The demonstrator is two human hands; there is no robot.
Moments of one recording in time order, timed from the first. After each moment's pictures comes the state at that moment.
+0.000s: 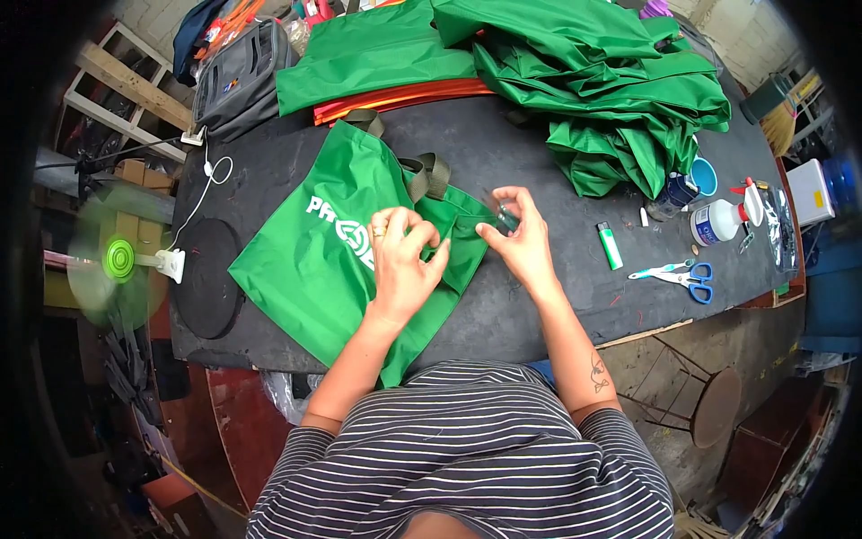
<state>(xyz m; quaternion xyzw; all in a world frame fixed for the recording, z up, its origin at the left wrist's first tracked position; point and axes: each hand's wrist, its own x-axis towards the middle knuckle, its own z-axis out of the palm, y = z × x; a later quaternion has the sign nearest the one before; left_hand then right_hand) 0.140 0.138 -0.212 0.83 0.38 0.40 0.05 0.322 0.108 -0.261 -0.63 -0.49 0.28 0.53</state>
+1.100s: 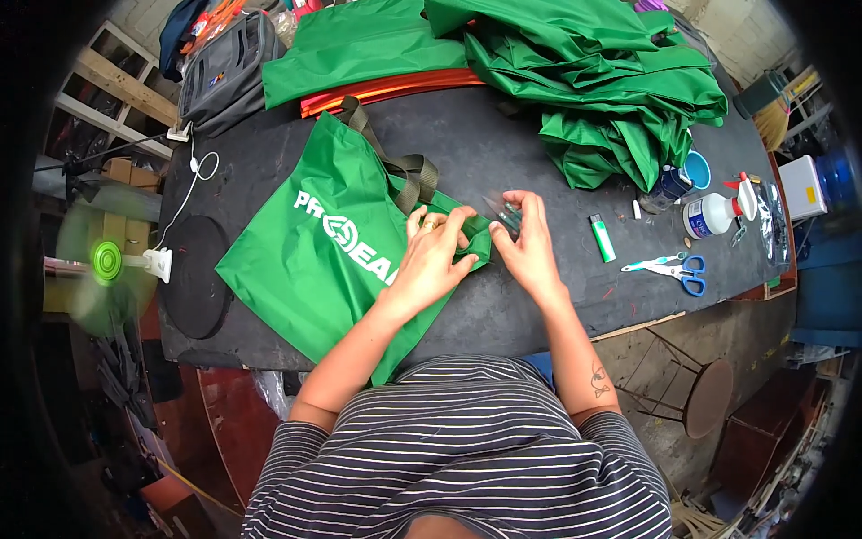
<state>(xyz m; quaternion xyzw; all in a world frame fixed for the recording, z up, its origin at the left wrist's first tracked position) 0.162 0.135 -0.249 0.87 0.34 0.26 0.26 0.332 0.091 -0.265 -0.64 -0.57 0.17 0.48</state>
